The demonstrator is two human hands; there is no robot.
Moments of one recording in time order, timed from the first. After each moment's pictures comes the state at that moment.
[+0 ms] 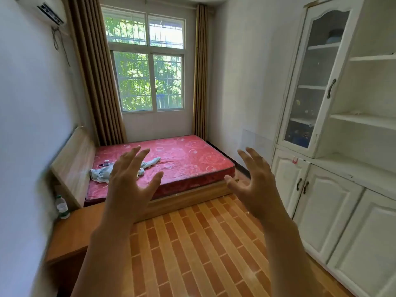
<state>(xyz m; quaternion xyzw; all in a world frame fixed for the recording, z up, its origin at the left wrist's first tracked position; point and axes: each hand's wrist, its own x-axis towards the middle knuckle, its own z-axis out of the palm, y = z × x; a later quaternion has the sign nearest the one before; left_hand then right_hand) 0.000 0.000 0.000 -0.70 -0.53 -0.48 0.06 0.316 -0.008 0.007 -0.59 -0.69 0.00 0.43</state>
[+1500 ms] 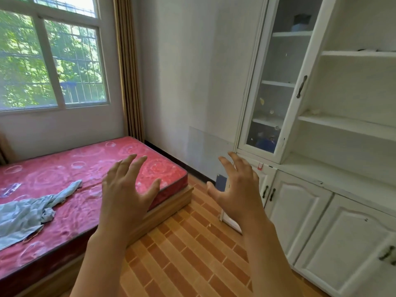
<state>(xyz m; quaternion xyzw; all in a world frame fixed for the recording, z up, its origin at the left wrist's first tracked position) 0.095 0.537 -0.024 -0.77 -0.46 -0.45 -0.05 0.353 0.446 -0.012 -0.74 -0.57 -0.12 0.34</state>
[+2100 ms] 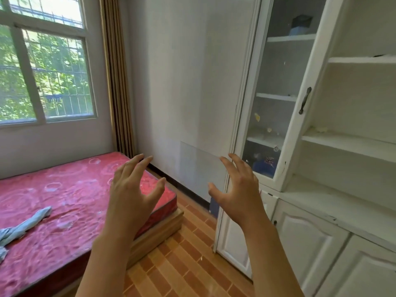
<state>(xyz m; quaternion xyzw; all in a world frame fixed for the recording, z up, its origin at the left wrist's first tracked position) 0.309 0.706 -0.005 -0.76 -0.42 -0.49 -0.09 0.557 0.618 0.006 -0.72 -0.57 -0.11 0.37</state>
